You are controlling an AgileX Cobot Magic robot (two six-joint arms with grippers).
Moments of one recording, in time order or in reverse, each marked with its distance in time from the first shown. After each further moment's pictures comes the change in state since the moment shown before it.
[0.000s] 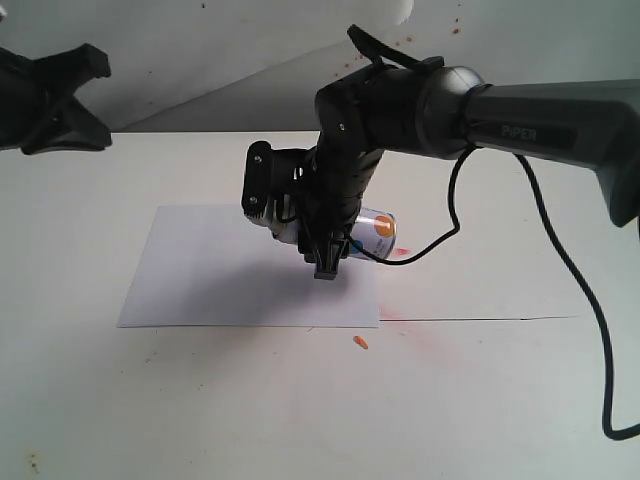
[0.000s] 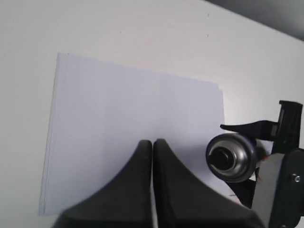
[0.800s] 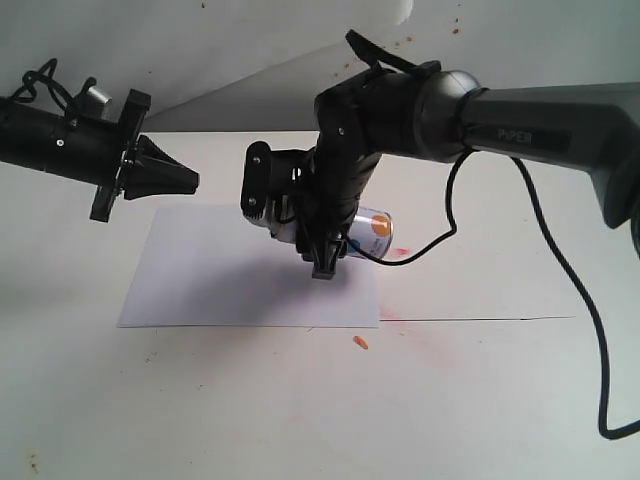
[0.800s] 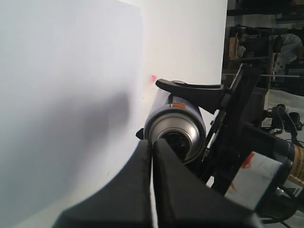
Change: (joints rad) left arm 0.121 0.558 -0.238 -0.597 0.486 0.437; right arm 0.000 0.011 0.000 -0.004 -0.031 0.000
